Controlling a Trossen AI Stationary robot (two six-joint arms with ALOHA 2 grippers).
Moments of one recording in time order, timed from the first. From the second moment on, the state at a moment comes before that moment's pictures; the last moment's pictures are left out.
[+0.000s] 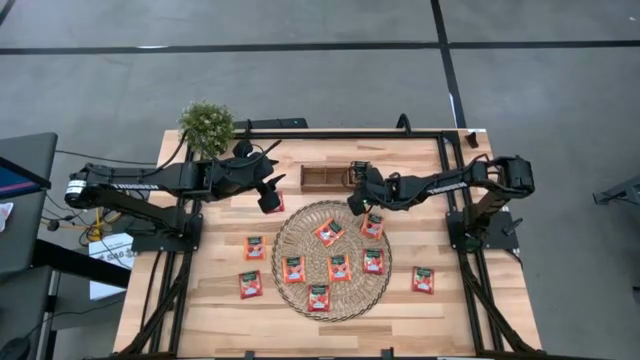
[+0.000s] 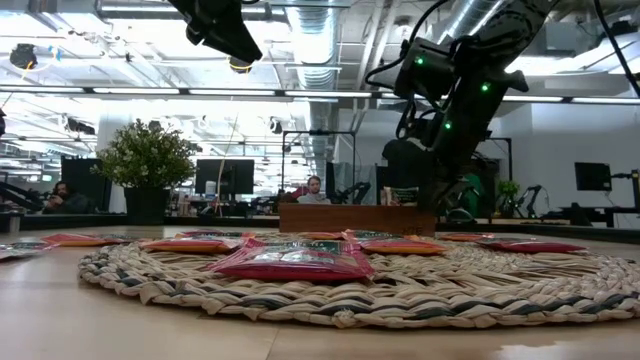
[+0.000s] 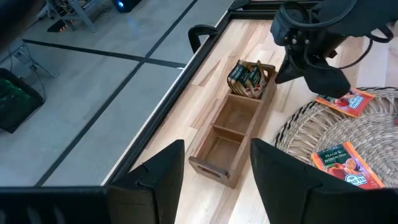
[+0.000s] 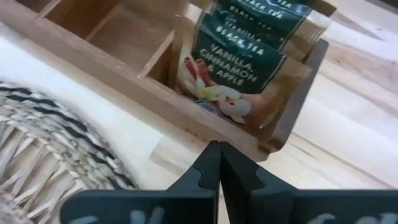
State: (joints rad) left arm 0.04 1.13 1.03 -0.45 -0.54 -0.03; right arm -0.12 1.62 0.83 -0.36 0.50 0.75
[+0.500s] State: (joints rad) left arm 0.04 1.13 1.03 -0.45 -0.54 -0.04; right arm 0.09 1.15 0.83 -0.91 0.35 0.83
